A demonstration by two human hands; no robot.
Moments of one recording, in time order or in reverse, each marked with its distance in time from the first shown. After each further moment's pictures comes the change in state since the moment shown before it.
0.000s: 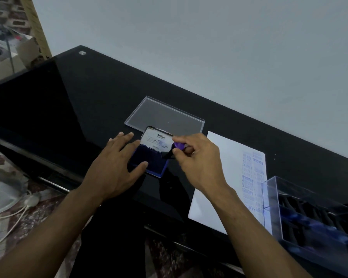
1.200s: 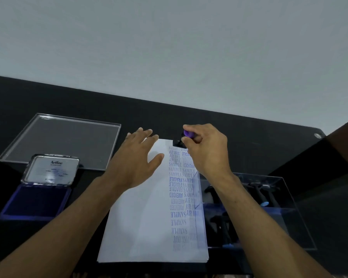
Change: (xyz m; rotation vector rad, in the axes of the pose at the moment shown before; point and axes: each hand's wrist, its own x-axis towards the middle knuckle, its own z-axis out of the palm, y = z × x) left_hand 0.131 0.217 0.114 -0.066 -0.218 0.279; right_hand 0.017 0.172 -0.146 -0.046 0.354 0.249
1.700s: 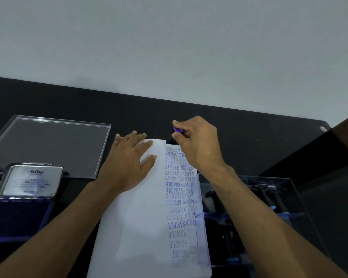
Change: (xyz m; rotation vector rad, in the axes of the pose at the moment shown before) left_hand 0.024 -0.027 0.030 0.099 -0.037 0.024; right_hand 0.031 0.009 0.019 -0.066 -0.137 0.021
